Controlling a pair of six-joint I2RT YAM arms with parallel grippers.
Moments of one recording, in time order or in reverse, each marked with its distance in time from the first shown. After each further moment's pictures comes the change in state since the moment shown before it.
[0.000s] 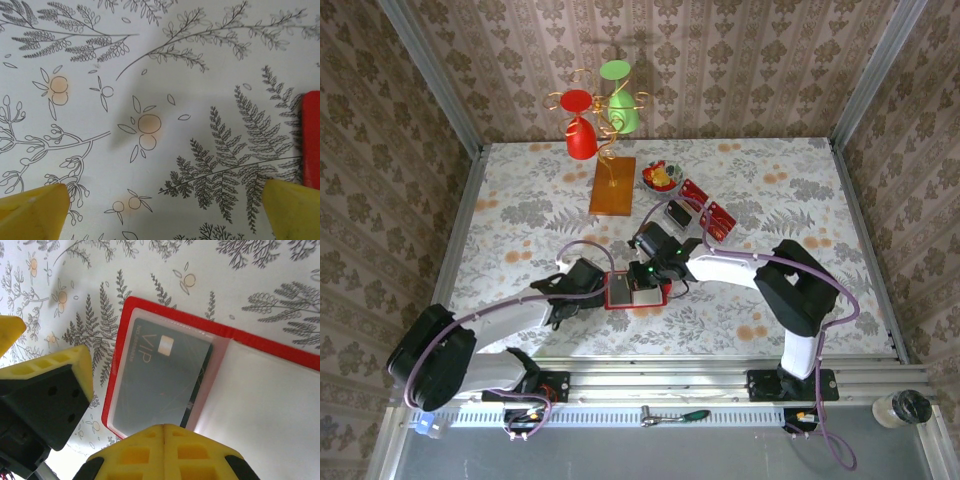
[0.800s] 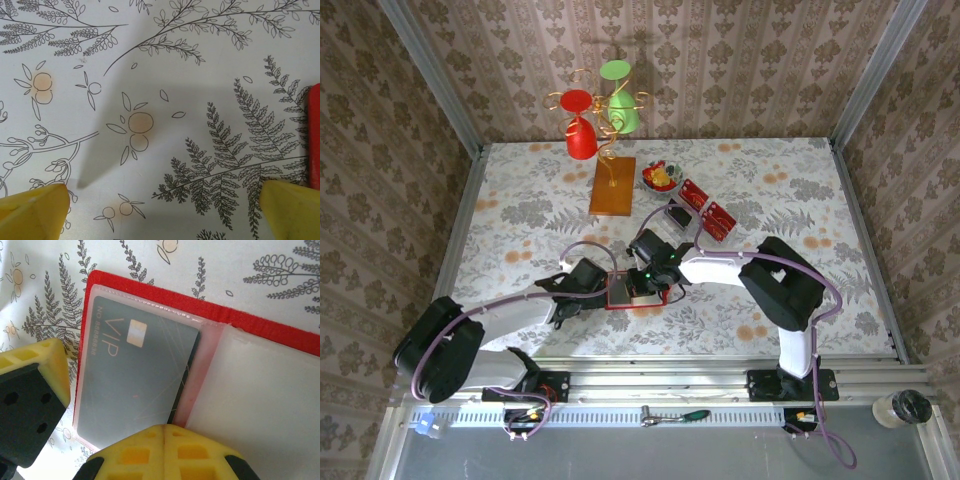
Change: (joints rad) left arm 0.000 0.050 0.005 0.026 0.010 0.011; right arm 0.013 0.078 0.000 0.020 -0.002 0.003
